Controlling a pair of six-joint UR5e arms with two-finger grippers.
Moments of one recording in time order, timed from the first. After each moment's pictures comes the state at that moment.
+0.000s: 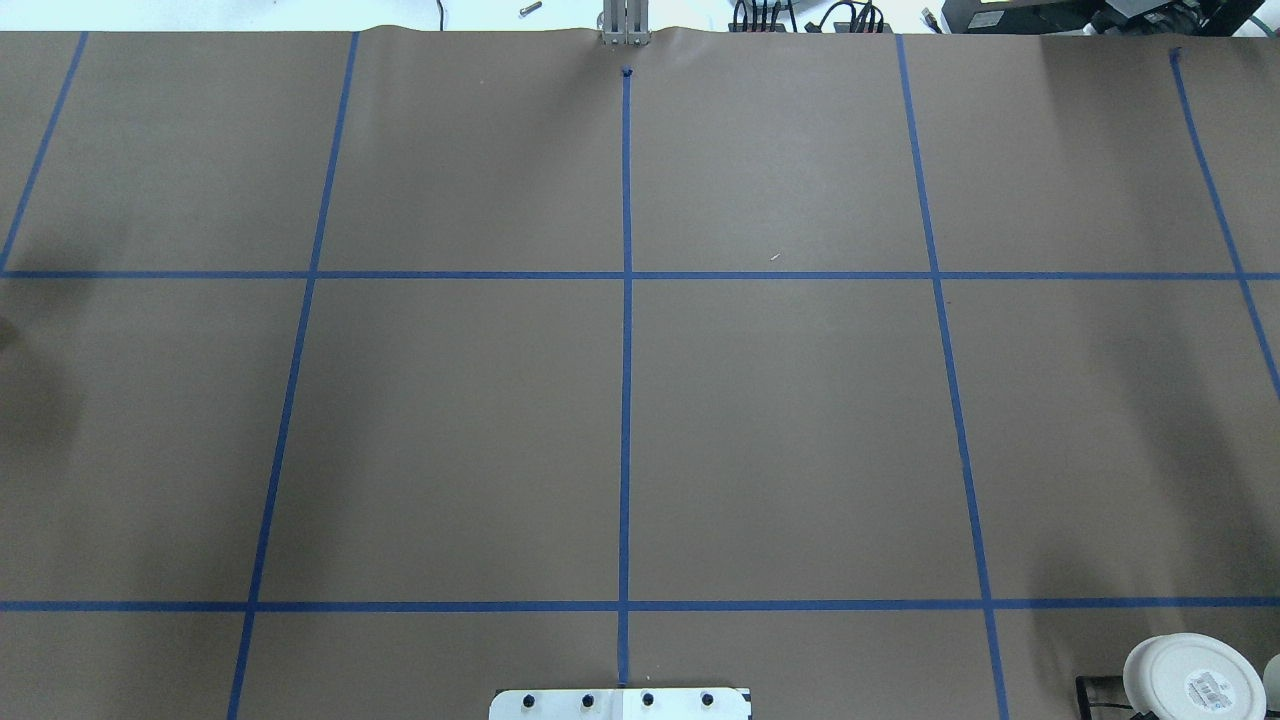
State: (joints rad) left arm -1.54 -1.41 -1.89 -1.54 -2.37 0.10; right arm 1.51 -1.73 1.91 -1.66 2.31 -0.05
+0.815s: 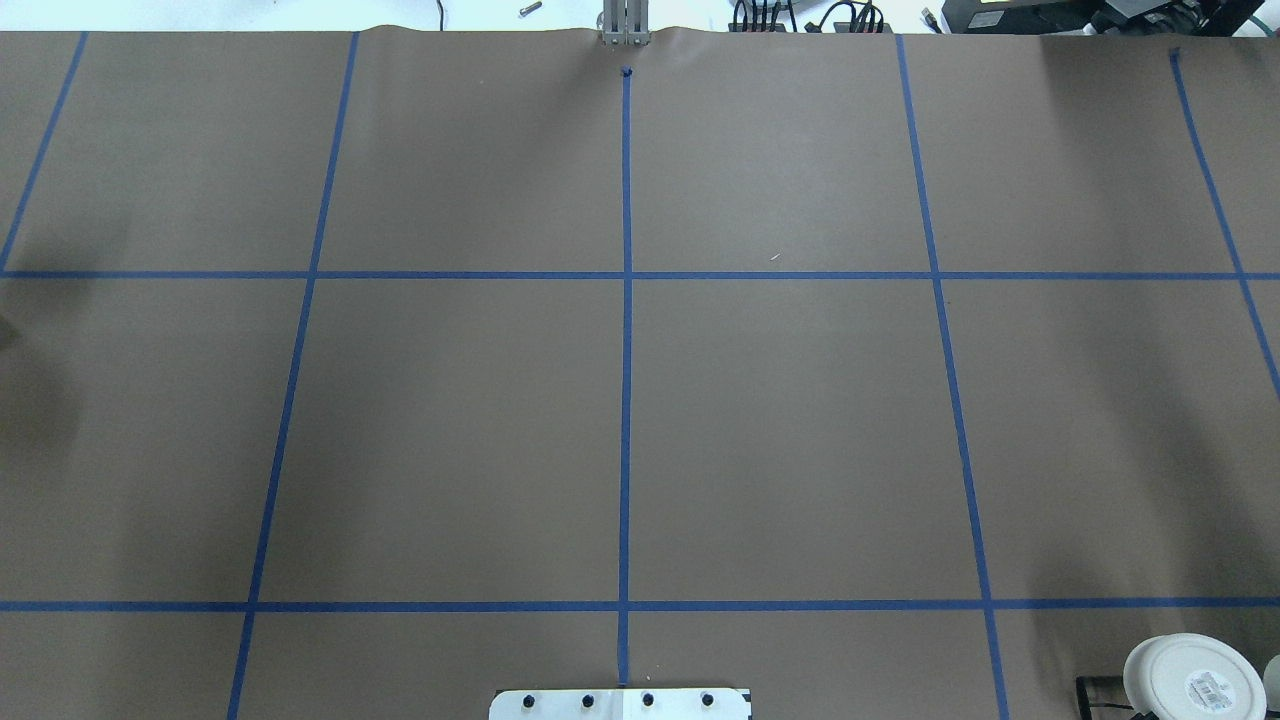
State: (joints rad) left arm -1.54 -1.48 -1.94 -1.54 -2.36 0.10; right arm 1.51 -1.70 2.00 -1.66 2.31 -0.04
